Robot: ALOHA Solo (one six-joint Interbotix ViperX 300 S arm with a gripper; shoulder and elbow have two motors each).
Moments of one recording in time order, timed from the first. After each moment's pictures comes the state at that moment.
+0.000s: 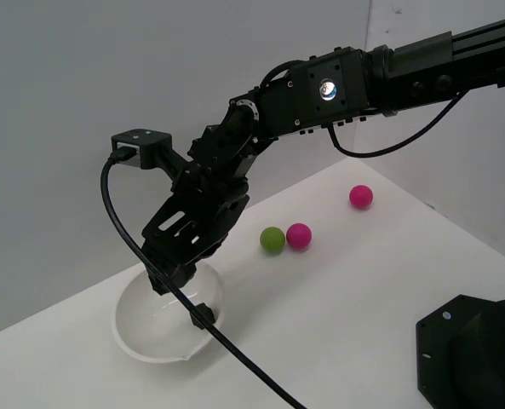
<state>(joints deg) -39.1 94.3 93.9 119.4 119.4 -29.3 40.5 13.1</state>
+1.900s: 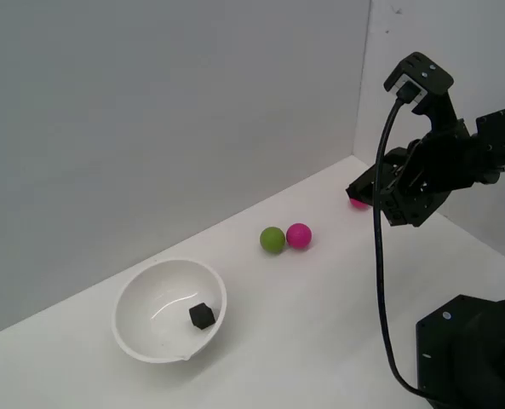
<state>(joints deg) -1.5 144.9 144.8 154.0 154.0 -25.9 35.4 30.8</state>
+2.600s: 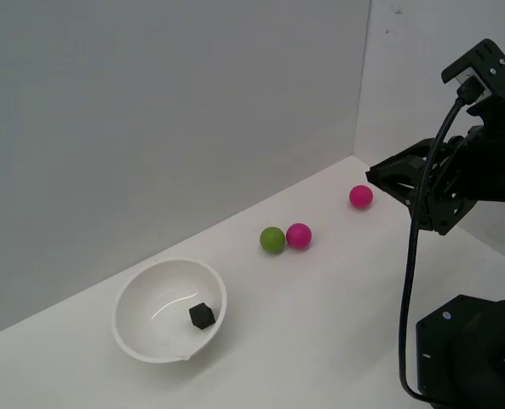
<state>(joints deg) 0.9 158.3 158.1 158.3 158.1 -26.5 32.6 30.8</state>
